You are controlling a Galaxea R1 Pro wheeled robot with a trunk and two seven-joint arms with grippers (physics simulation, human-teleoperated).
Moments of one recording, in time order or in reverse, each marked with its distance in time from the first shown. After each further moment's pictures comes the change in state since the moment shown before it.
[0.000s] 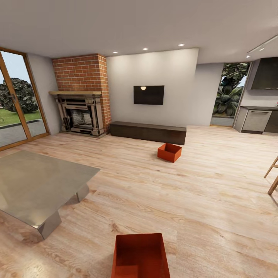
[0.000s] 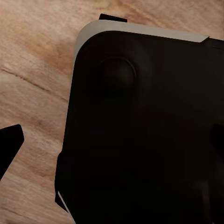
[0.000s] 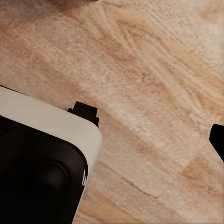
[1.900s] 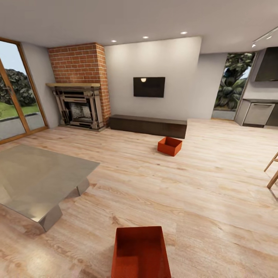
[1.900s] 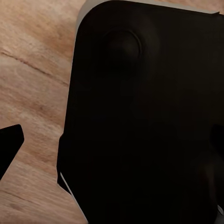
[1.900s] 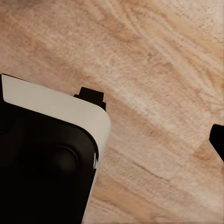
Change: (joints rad) left arm 0.000 -0.002 0.000 0.000 0.000 0.000 0.000; right arm 0.000 0.003 0.007 -0.001 -0.081 0.011 -0.003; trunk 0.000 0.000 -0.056
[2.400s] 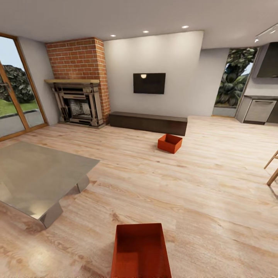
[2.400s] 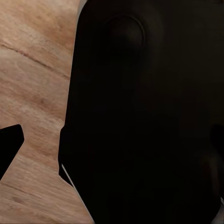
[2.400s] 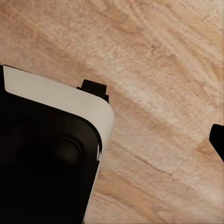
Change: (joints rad) left arm 0.000 0.000 0.000 0.000 0.000 0.000 0.000; right arm 0.000 0.002 0.000 0.000 0.000 0.002 0.000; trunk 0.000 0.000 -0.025
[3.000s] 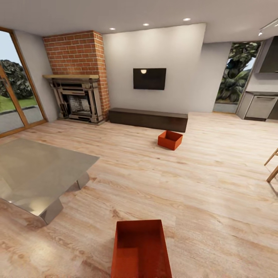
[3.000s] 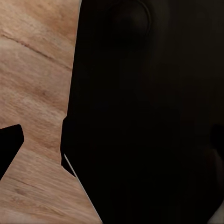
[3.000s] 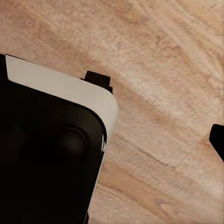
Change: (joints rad) left arm 0.000 0.002 0.001 0.000 0.000 0.000 0.000; right arm 0.000 0.003 -0.002 0.000 0.000 0.001 -0.001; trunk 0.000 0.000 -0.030
